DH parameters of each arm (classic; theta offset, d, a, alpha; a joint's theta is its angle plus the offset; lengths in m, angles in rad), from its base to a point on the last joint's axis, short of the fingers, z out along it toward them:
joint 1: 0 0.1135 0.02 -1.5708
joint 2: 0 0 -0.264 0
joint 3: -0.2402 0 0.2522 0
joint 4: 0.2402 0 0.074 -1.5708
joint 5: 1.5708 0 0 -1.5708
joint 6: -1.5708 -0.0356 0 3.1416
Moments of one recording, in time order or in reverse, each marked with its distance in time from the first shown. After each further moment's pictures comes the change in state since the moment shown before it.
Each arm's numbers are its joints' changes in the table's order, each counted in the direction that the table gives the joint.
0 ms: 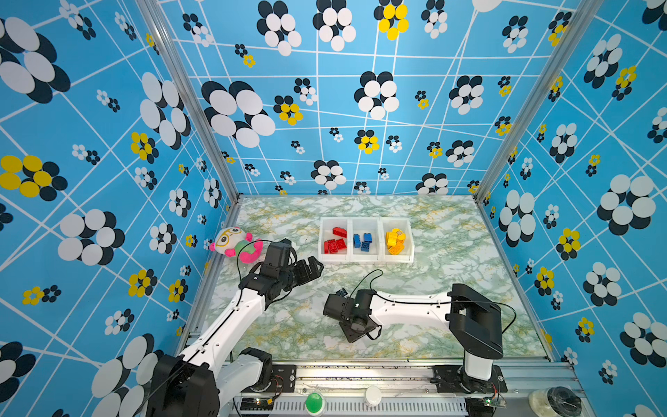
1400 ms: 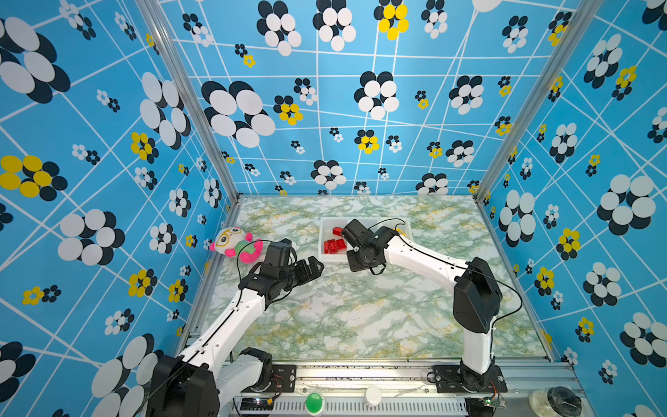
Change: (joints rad) left arm 0.000 0.001 0.000 -0.002 0.008 0.003; right arm -0.429 0.106 -0.409 0.022 0.022 0.204
